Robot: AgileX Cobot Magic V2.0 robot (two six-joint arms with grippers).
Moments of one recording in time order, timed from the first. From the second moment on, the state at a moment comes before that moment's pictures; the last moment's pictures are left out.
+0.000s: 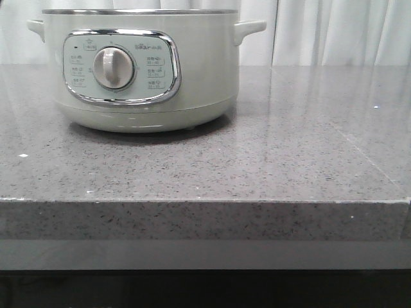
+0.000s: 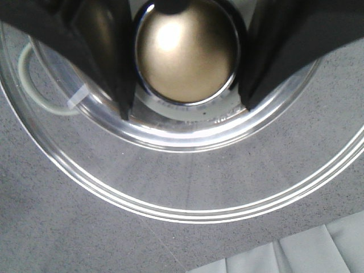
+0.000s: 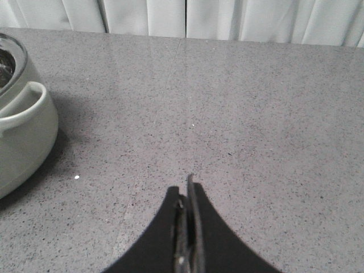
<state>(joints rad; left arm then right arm) -0.39 1.87 -2.22 -0.20 1.08 0.19 0.03 0.75 -0.75 0.21 0.37 -0.15</state>
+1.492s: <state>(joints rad) -0.43 1.98 -2.26 -0.15 1.22 0.15 0.03 0.74 -0.74 0.21 0.36 -0.15</state>
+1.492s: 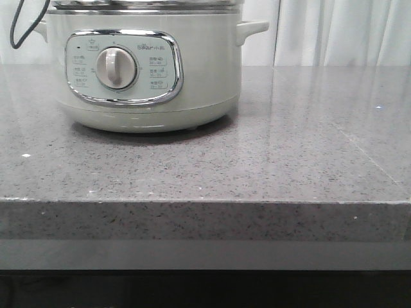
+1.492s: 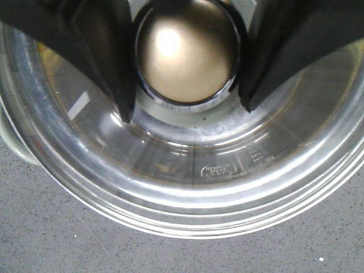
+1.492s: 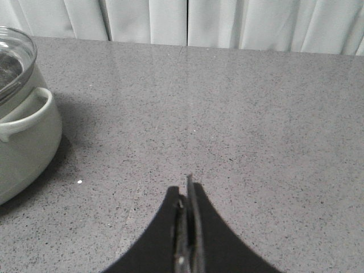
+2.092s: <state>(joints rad) -0.43 1.97 -2.26 -0.12 1.26 0.14 0.03 0.74 -0.74 0.21 0.36 -0.15</state>
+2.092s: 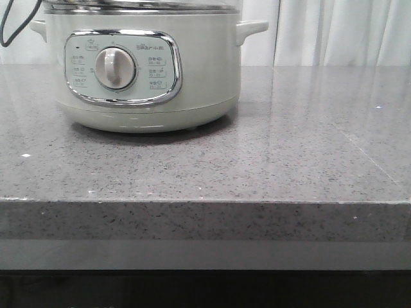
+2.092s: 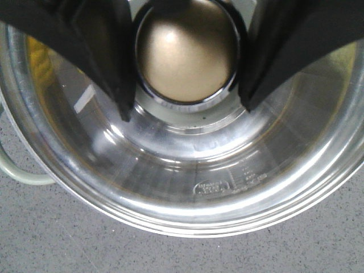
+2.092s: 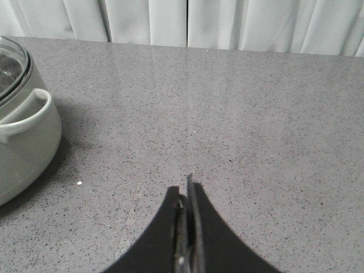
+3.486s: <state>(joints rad) -0.43 1.97 -2.28 -0.17 1.27 0.14 0.03 0.74 -0.74 0.21 0.36 -0.15</state>
